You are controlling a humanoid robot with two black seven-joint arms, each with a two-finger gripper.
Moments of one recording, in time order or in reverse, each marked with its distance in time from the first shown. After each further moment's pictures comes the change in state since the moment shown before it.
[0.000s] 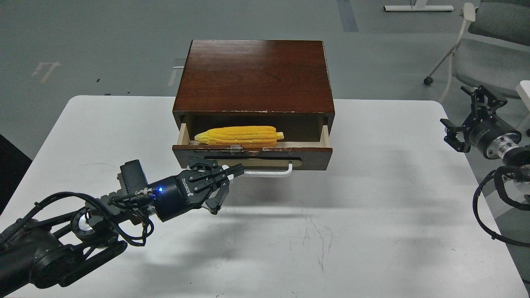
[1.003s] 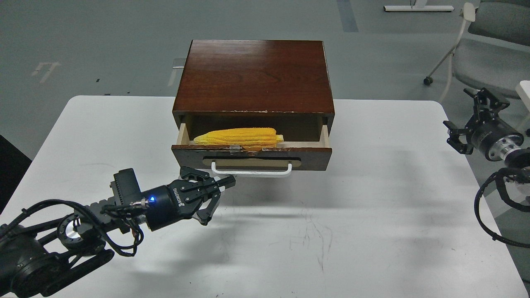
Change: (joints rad) left arm 0.029 0.073 0.041 -0.051 0.000 -0.001 0.000; right arm -0.005 0.013 0.000 -0.031 0.000 0.003 -0.001
